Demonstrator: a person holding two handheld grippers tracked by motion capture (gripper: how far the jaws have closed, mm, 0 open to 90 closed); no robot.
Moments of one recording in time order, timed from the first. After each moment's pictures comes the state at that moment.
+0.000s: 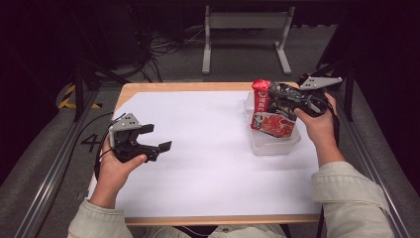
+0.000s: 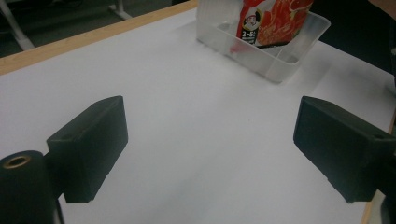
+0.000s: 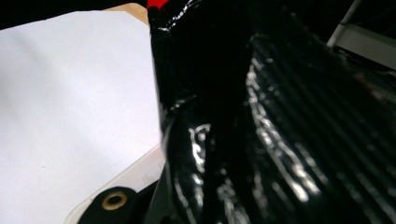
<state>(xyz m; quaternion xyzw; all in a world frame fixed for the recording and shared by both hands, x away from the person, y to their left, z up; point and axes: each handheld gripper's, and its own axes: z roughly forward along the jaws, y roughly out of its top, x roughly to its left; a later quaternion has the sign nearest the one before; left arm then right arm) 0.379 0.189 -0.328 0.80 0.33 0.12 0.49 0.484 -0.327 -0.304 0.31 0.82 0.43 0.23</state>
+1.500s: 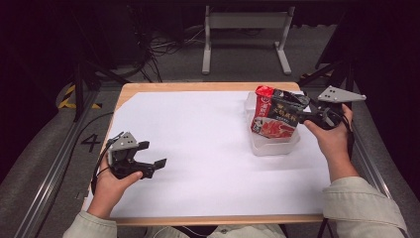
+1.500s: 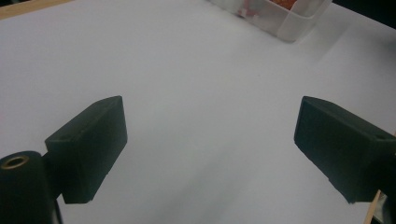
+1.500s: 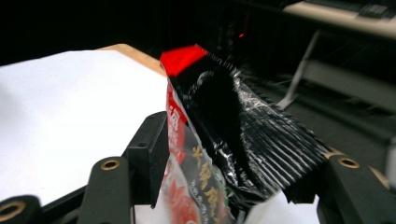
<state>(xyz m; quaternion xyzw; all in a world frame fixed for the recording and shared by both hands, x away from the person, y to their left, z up) 0.357 0.207 -0.376 0.81 0.34 0.12 0.47 0.433 -0.346 -0.298 0.31 0.76 0.49 0.30</state>
